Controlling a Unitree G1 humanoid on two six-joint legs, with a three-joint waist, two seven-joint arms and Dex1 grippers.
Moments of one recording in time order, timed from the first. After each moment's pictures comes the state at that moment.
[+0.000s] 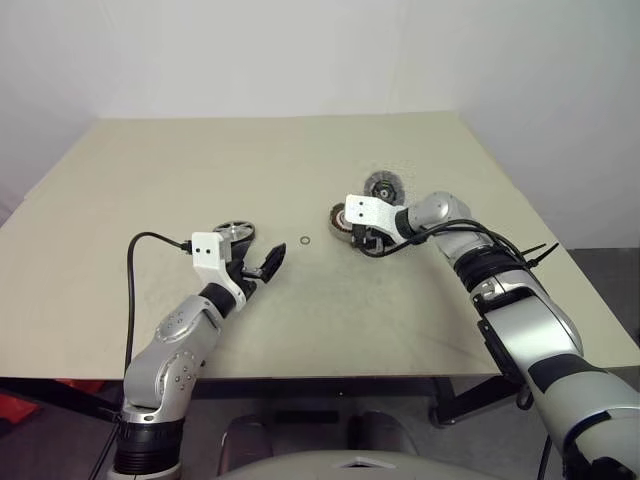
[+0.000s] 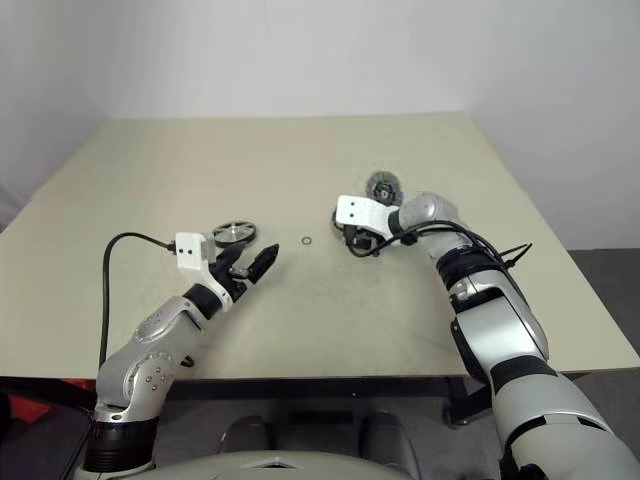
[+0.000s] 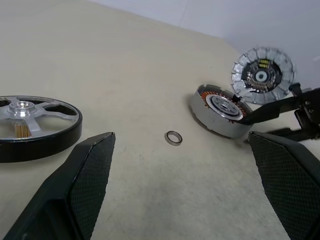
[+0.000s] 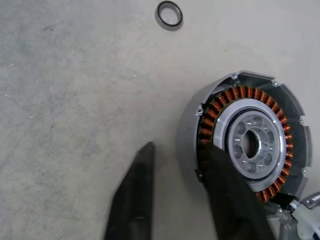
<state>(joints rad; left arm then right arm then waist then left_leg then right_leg) -0.03 0.15 0.07 -0.38 -0.52 0.59 -0.24 -0.95 -0.42 0.37 0.89 -0.31 -0.12 1.07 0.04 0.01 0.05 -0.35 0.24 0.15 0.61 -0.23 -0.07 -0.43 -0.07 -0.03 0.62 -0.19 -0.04</state>
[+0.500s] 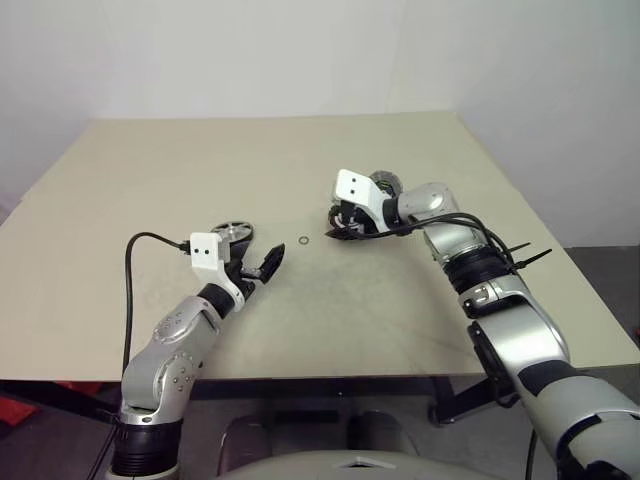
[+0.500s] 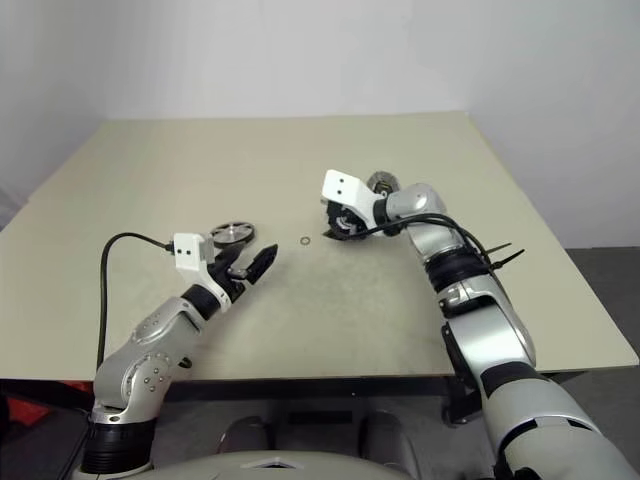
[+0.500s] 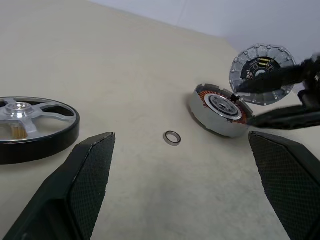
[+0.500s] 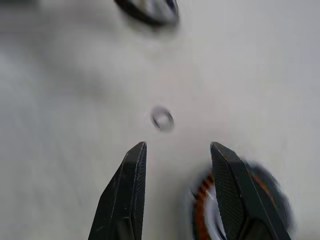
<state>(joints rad) -0.02 0.17 0.07 -0.39 -0.53 0.59 -0.25 -0.87 -0.33 0.28 0.56 -0.12 0.18 1.11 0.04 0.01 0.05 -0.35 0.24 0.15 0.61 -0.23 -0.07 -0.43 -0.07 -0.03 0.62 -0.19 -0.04</state>
